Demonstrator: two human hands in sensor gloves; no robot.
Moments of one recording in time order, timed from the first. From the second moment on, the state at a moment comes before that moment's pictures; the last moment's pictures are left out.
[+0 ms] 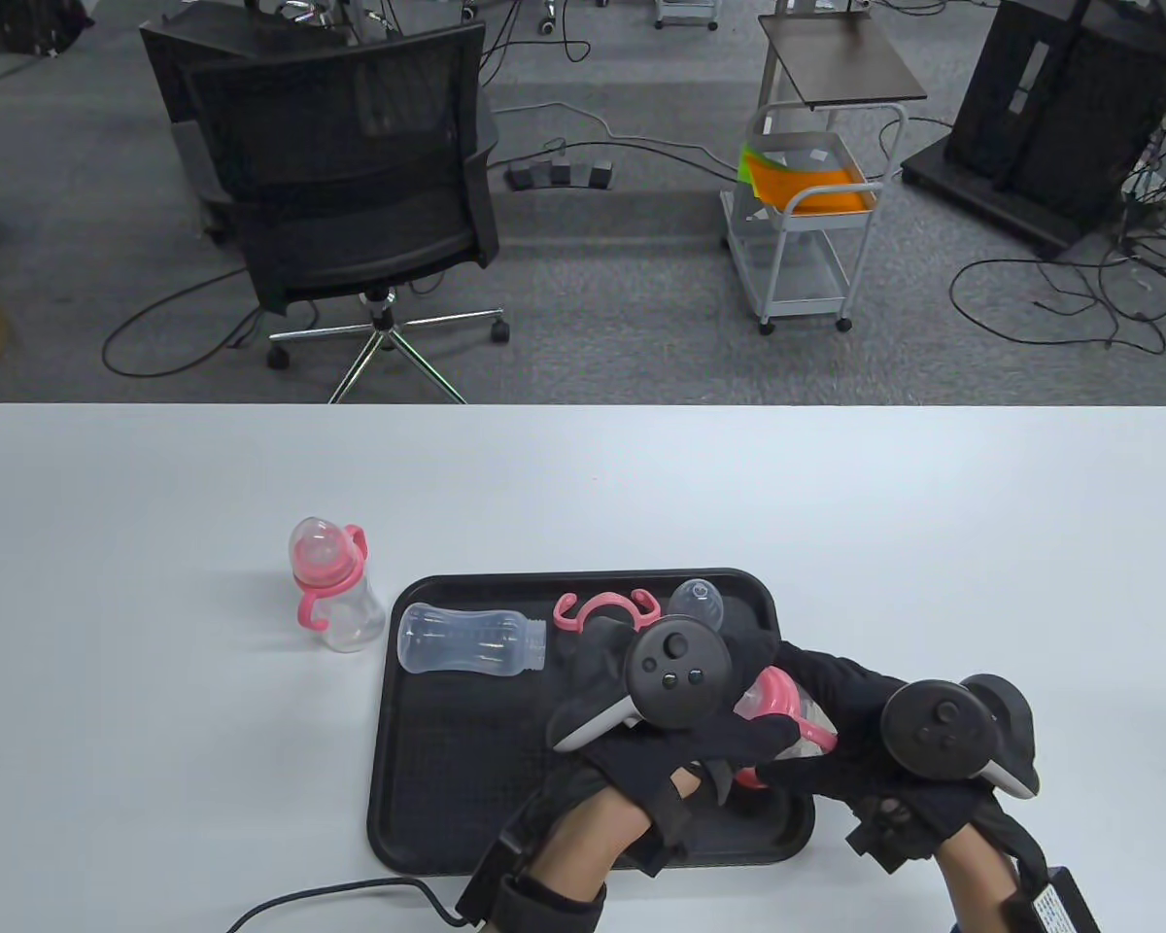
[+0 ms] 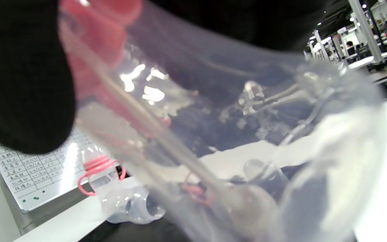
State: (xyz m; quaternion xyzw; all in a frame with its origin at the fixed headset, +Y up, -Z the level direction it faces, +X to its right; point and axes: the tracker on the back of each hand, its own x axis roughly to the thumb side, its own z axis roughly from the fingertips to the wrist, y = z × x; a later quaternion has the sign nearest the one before) left_hand 0.014 -0.580 -0.297 -0.02 -0.30 0.27 0.91; right_hand 0.224 -0.633 -0.293 0.26 -0.09 0.93 0.26
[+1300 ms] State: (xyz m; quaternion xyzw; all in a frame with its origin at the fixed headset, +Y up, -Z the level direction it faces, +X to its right) left_hand 0.043 -0.715 -0.387 -0.15 -0.07 0.05 0.98; right_hand 0.300 -0.631 -0.307 0.12 -0.18 0.89 0.40
